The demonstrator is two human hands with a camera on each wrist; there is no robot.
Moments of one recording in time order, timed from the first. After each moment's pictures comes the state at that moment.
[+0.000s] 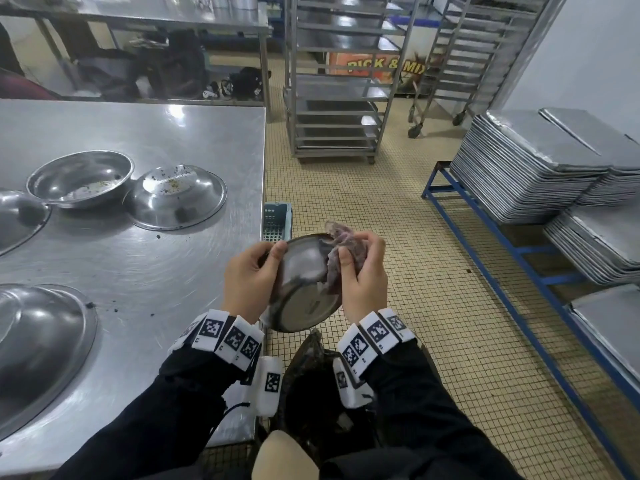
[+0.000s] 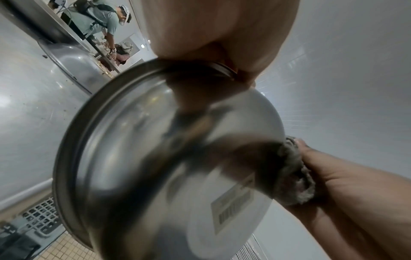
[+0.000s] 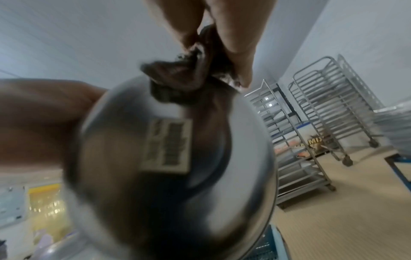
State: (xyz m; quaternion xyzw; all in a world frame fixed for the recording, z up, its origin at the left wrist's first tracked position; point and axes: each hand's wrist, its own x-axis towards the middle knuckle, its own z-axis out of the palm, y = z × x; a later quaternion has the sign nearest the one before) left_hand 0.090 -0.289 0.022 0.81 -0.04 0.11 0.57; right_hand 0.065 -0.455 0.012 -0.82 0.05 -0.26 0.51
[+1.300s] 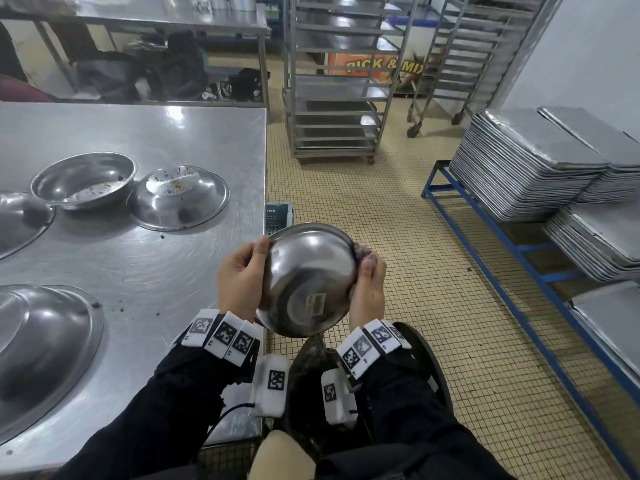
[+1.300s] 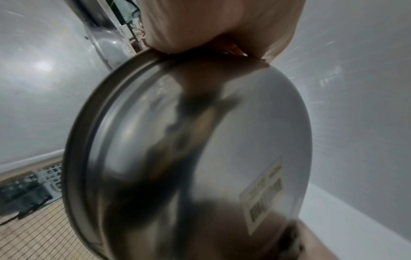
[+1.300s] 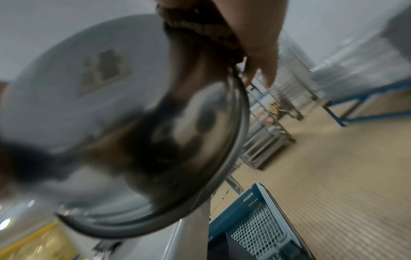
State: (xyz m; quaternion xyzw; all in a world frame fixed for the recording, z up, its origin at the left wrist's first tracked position) left_hand 0.086 -0.279 0.021 0.72 0.03 0.11 0.69; right_hand 0.055 -0.445 -0.008 -0.71 0.16 -0.19 0.66
